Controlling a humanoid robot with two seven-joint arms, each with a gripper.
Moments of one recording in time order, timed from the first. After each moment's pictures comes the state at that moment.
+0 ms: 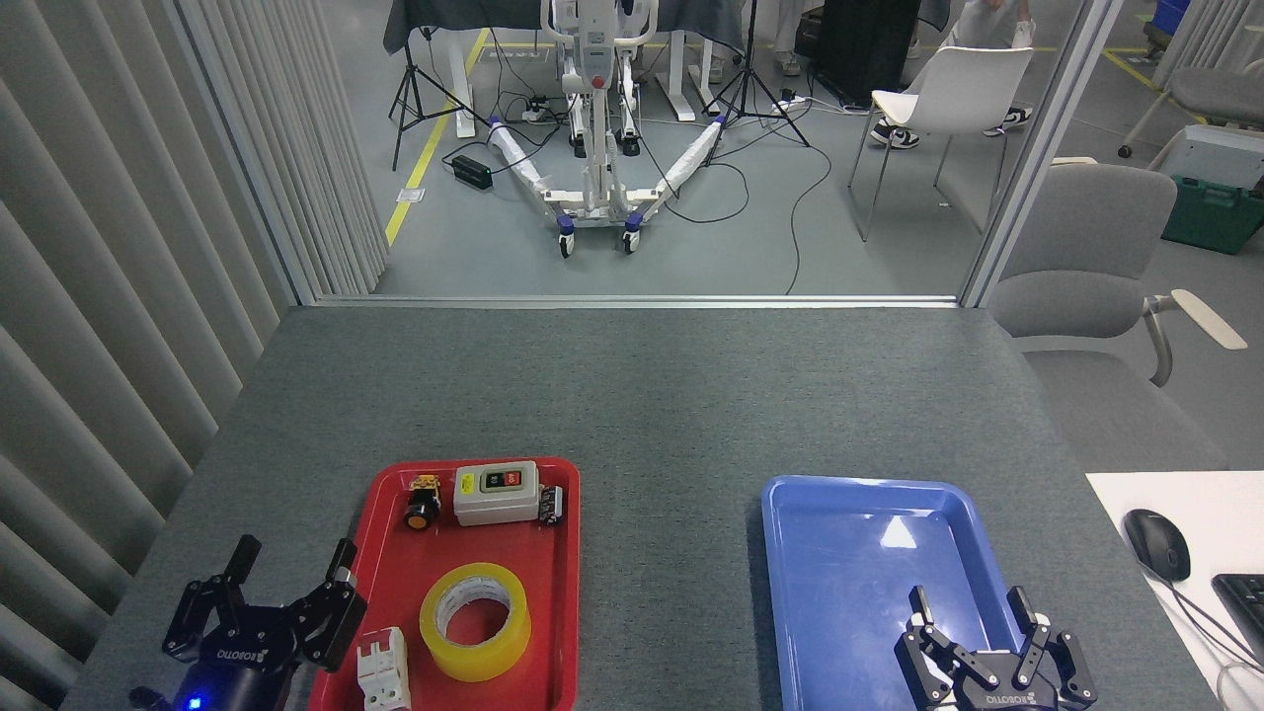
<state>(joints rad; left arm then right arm) 0.15 0.19 0.11 -1.73 -1.21 -0.18 0.12 0.22 -0.16 -0.02 -1.64 1.32 -0.02 -0.16</state>
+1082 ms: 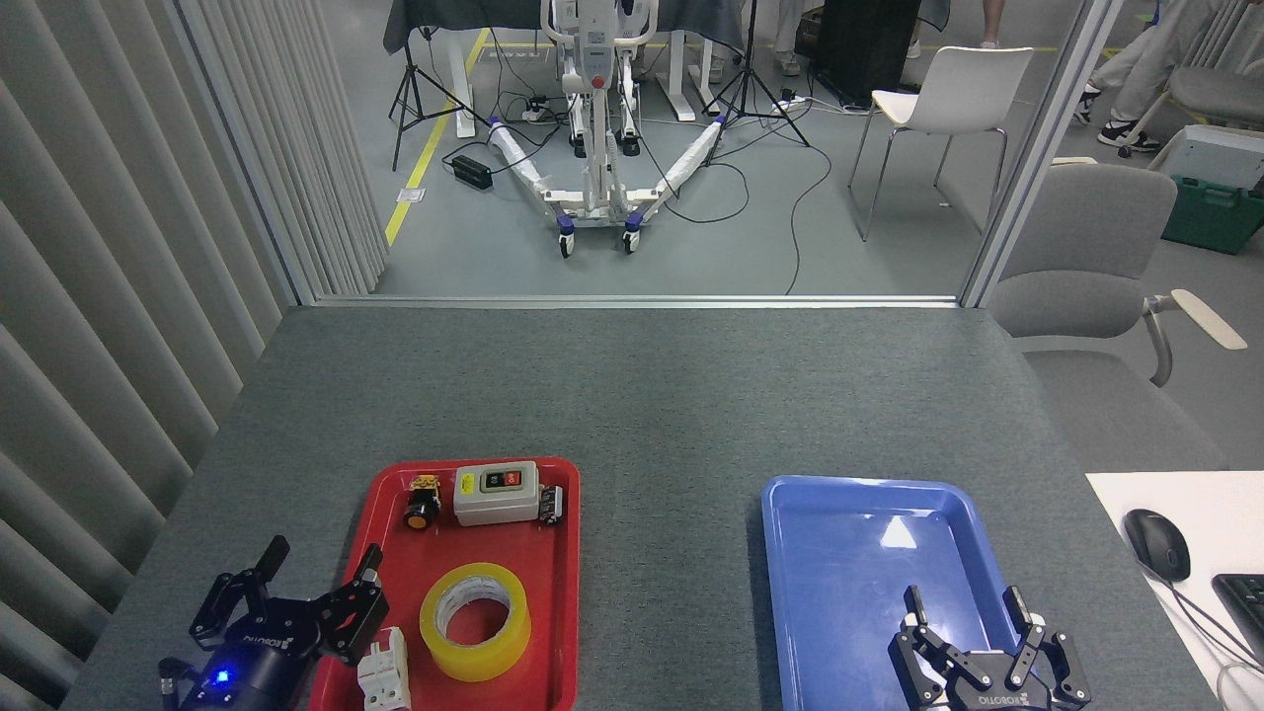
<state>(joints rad) 0.11 0.19 0.09 -1.72 -1.25 -0.19 -0.10 0.22 -0.13 -0.03 -1.64 1.36 -0.01 -0.16</state>
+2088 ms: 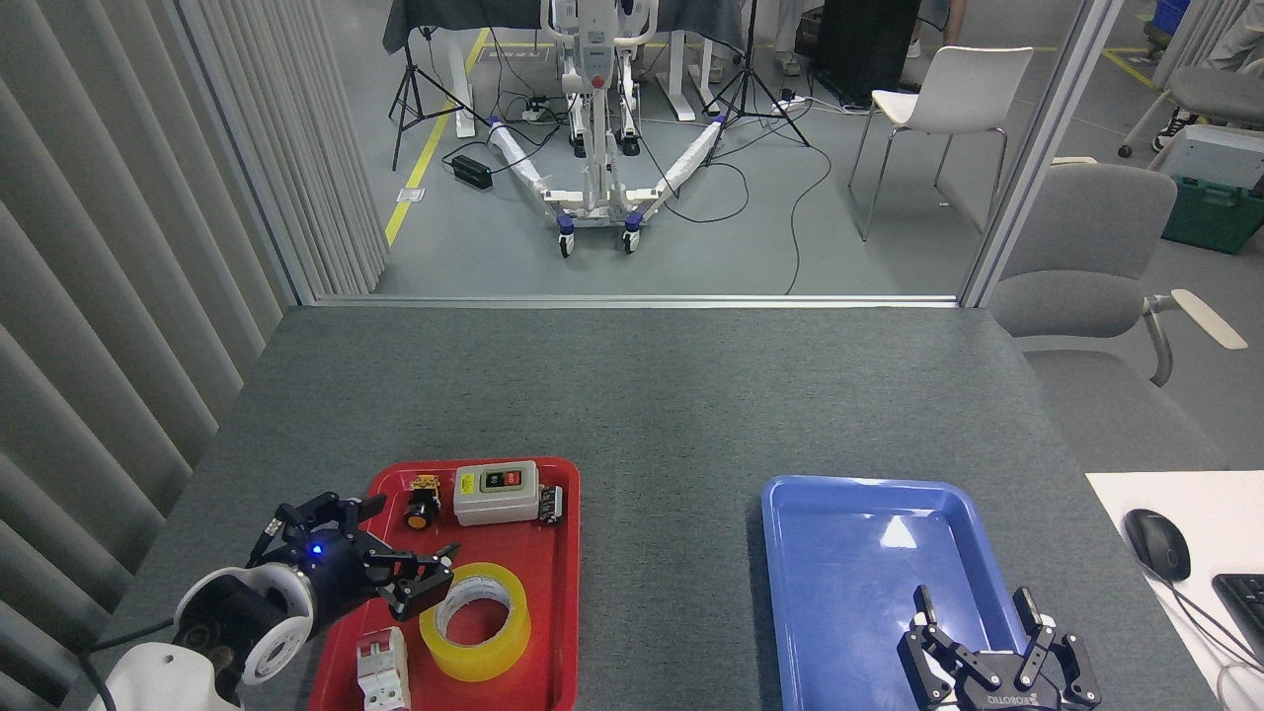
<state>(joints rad) -0.23 0.39 -0.20 -1.65 -1.17 -0.33 -0.75 0.22 -0.13 -0.05 -1.64 1.37 -0.01 -0.16</state>
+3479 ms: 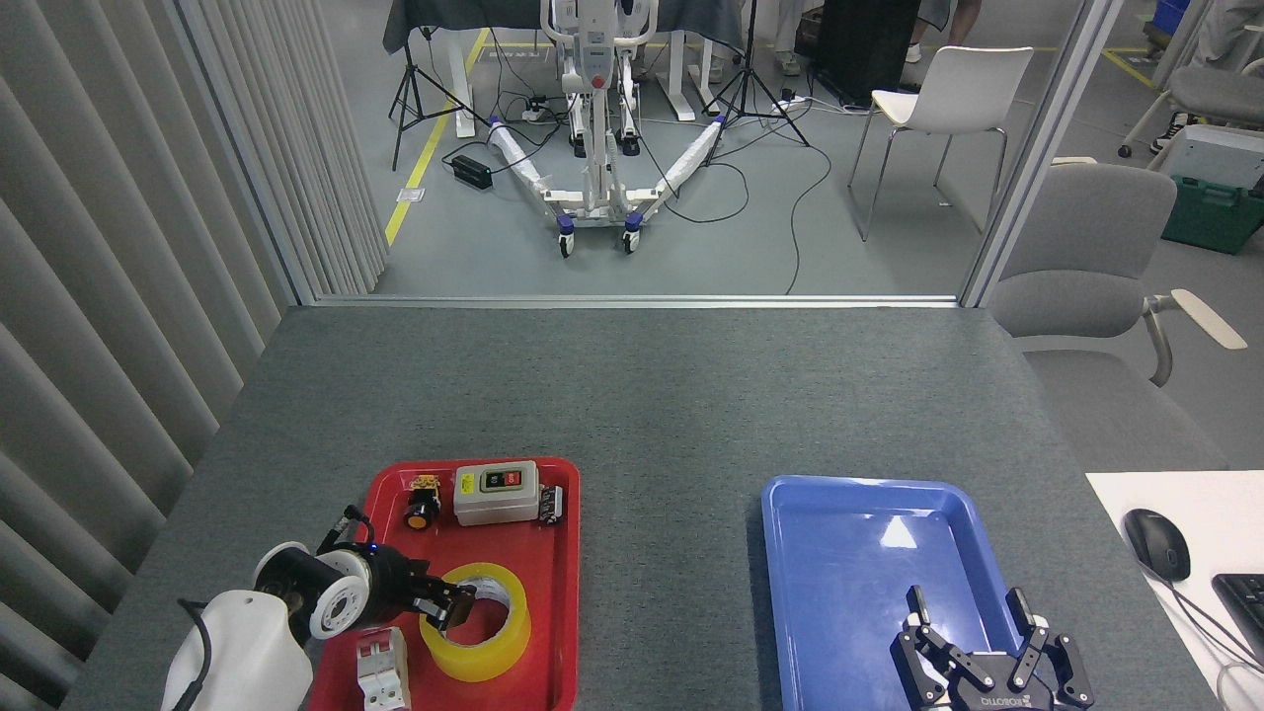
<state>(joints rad) -0.38 0.29 -0.26 -1.32 -1.12 -0.34 -1.00 0.23 -0.12 -0.04 -1.65 1.36 -0.02 -0.16</state>
